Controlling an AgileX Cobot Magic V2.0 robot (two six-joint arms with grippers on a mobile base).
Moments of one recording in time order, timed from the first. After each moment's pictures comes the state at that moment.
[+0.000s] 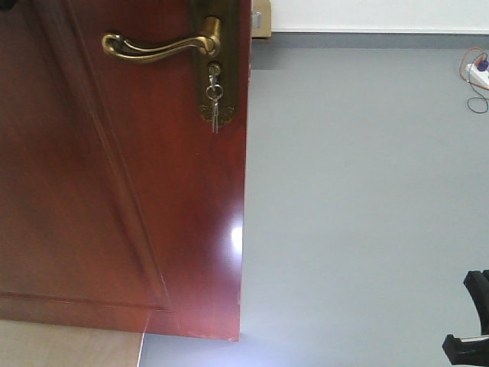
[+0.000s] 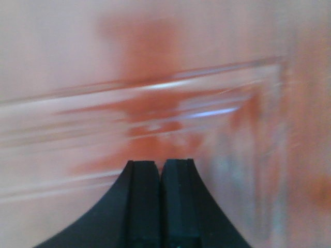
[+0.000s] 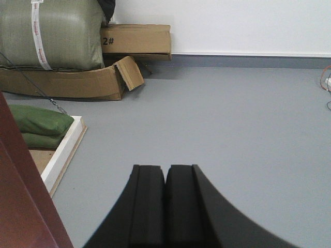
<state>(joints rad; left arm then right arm) -0.21 1.09 -0.99 -0.96 -0.07 1.03 0.05 -0.01 0.03 0.07 0.38 -0.06</state>
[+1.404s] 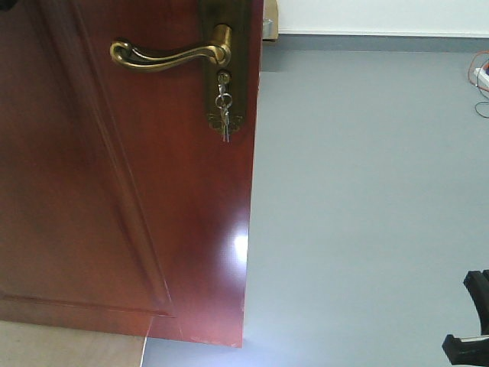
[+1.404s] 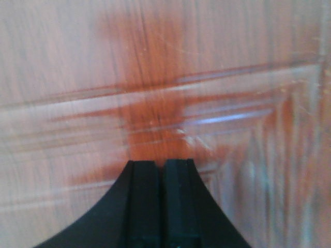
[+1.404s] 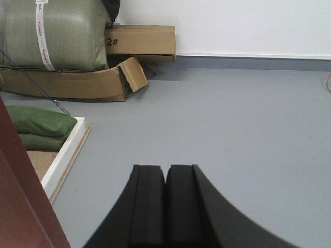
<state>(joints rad) -0.21 1.09 -0.99 -0.96 -0.07 1.03 0.05 -0.01 0.03 0.07 0.38 -0.06</state>
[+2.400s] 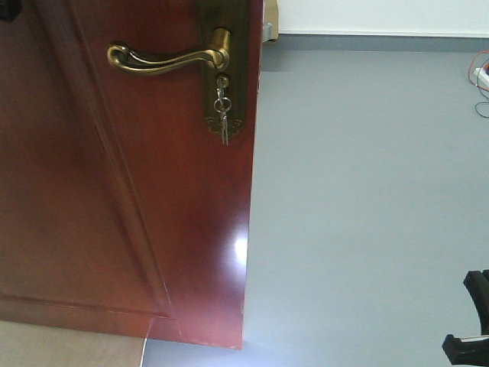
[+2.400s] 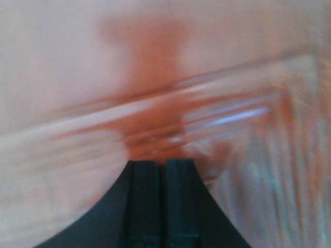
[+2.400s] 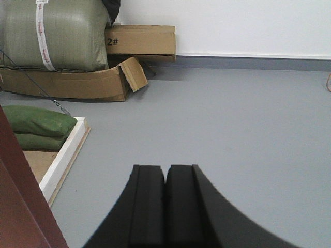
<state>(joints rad) -0.21 1.09 -0.99 -0.60 -0.06 0.80 0.05 -0.01 0.03 0.07 0.38 -0.06</state>
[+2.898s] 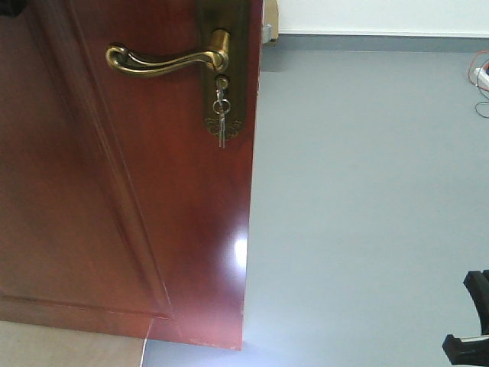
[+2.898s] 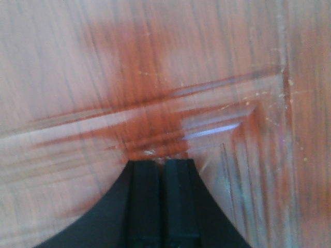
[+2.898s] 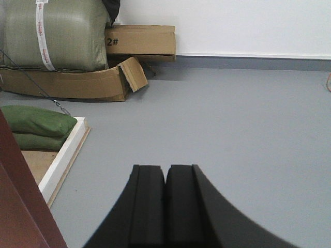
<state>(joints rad) -0.21 1.09 -0.99 0.16 -0.05 -0.04 0.05 -0.01 0.03 0.07 0.38 -0.06</state>
